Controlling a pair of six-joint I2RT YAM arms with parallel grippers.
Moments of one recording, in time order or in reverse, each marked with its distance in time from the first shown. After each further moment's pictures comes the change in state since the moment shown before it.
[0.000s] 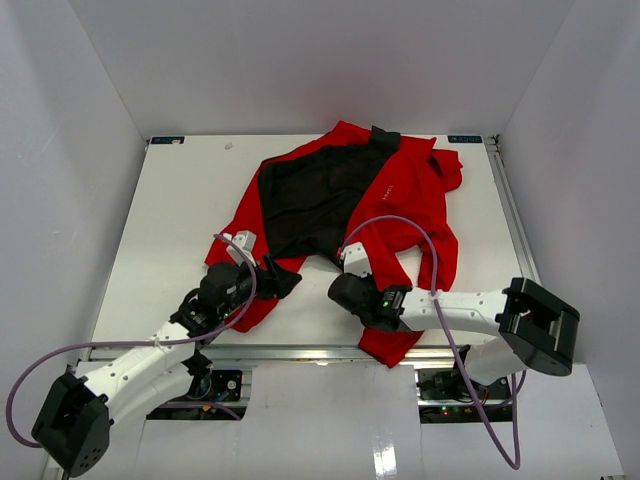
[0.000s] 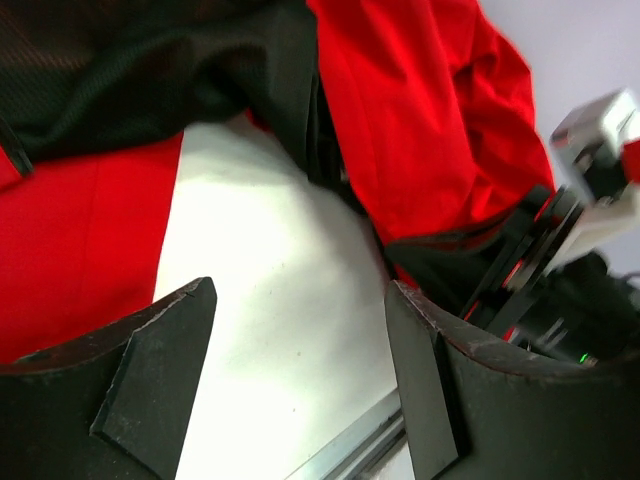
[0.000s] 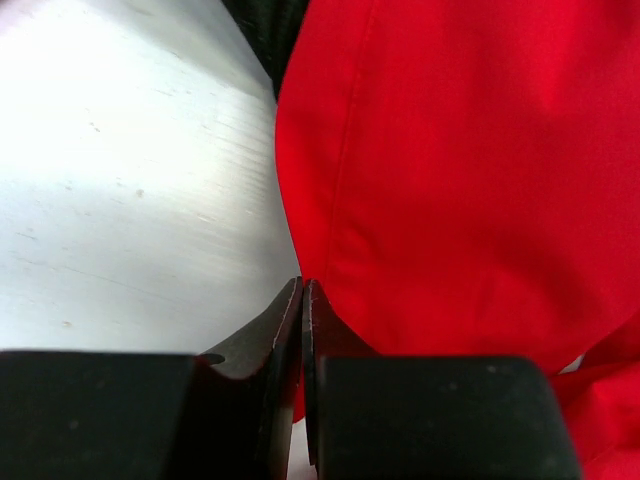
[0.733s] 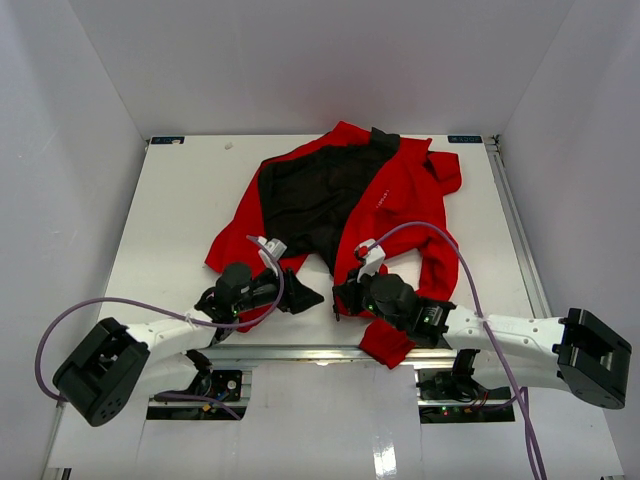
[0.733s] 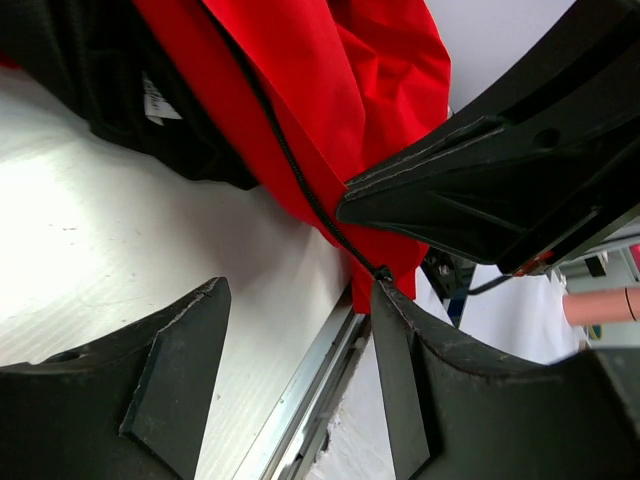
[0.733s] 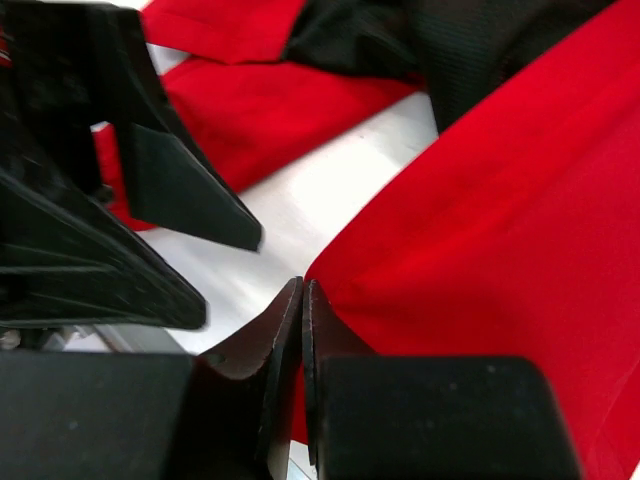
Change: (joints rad) left arm -0.046 0.333 -0.053 0.459 0.379 0.014; right arm -0.033 -0.331 -0.246 0.500 -0.354 -0.079
